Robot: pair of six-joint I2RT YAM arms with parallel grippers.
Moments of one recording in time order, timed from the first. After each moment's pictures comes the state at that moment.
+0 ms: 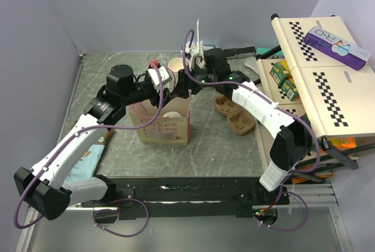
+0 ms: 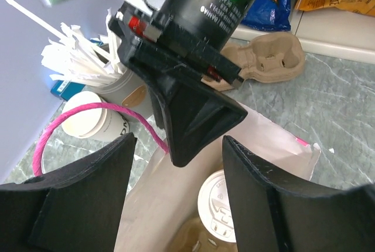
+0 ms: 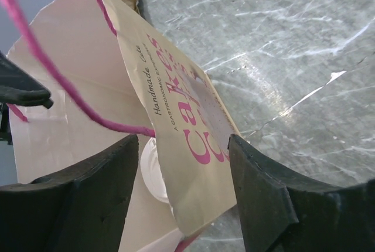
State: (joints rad) left arm -0.54 1.18 1.21 -0.25 0.46 0.34; right arm 0.56 1.67 1.54 -0.39 -0.58 0.15
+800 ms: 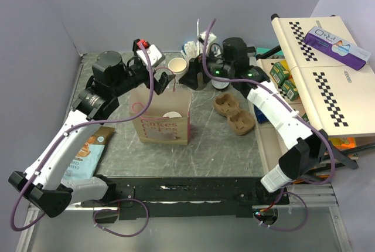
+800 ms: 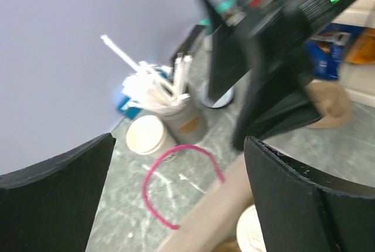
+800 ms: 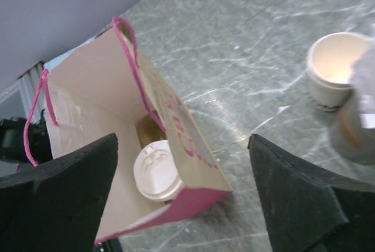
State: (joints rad) left arm -0.54 1.20 1.44 -0.30 0.31 0.32; right arm 0.50 1.56 1.60 -0.40 -0.56 0.09
